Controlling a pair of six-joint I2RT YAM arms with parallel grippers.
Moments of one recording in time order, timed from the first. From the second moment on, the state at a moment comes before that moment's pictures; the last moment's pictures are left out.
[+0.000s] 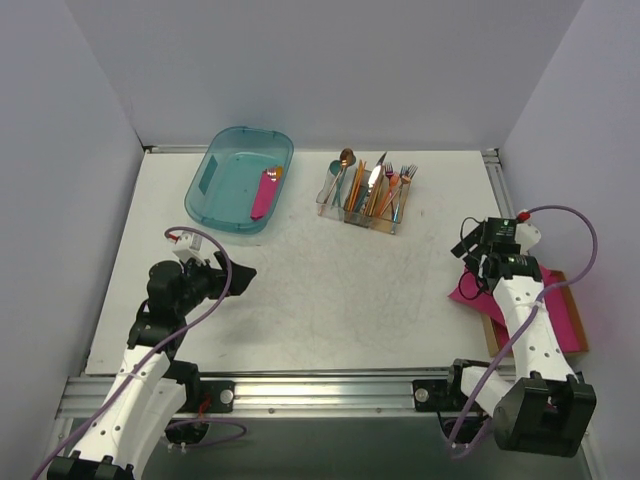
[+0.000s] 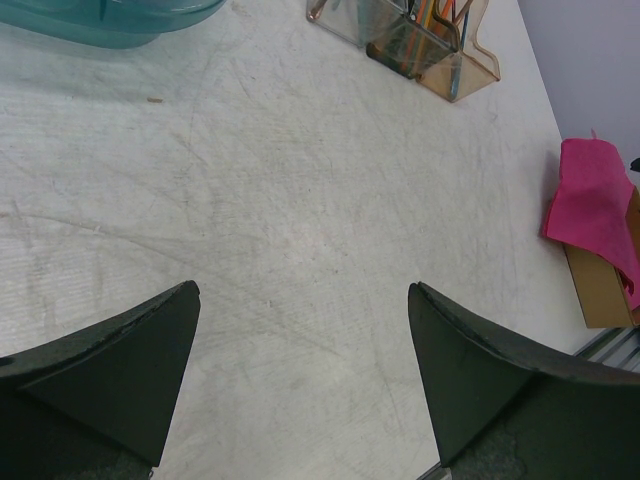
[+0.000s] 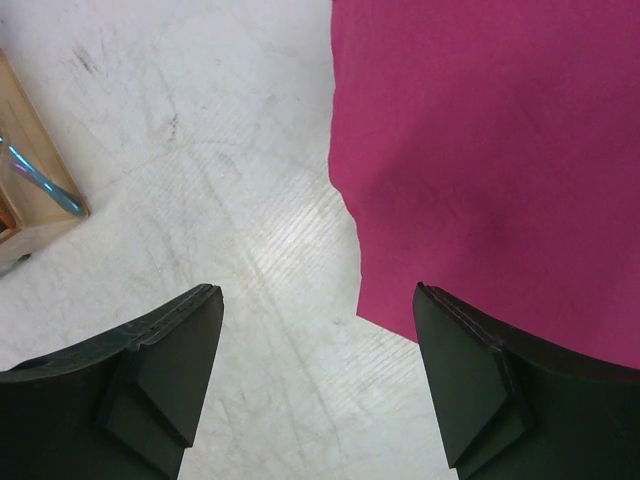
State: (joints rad) left arm -0.16 0.62 0.38 -0.12 0.35 -0.55; right arm -0.13 1.04 0.78 -0.64 0.23 0.68
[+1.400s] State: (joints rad) left arm -0.21 0.65 0.38 -0.10 0.36 -0.57; right arm 0.31 1.06 0.62 -0.89 0.66 1.77
